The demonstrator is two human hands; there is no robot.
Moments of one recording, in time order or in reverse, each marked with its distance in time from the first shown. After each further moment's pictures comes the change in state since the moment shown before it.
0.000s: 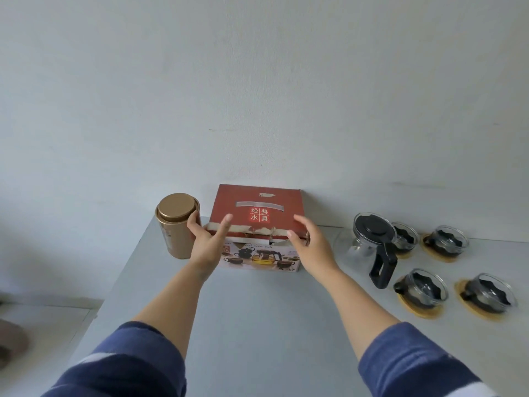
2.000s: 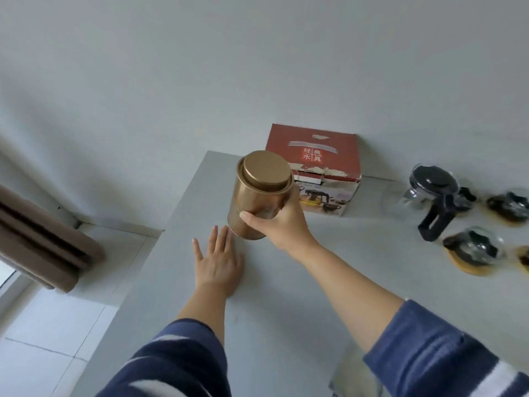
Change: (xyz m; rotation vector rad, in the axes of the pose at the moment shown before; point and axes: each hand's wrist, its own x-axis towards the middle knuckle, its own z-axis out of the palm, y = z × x) left_hand -0.109 -0.115 -0.087 1.349 -0.093 0.012; right_hand -0.092 -0.075 0.124 0.326 -0.169 -0.071
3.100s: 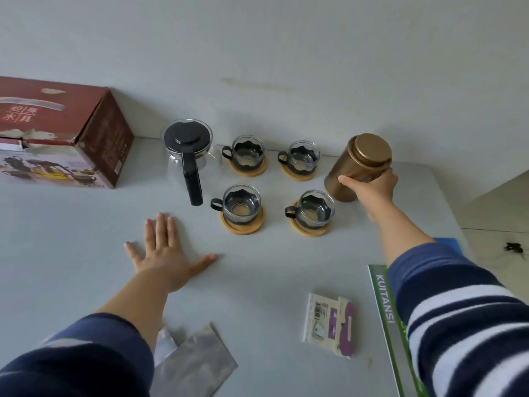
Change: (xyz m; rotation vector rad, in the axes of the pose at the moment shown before) left_hand -0.042 0.384 0.055 0.019 -0.228 -0.068; right_hand -0.005 0.156 -0.612 -0.241 0.626 0.440
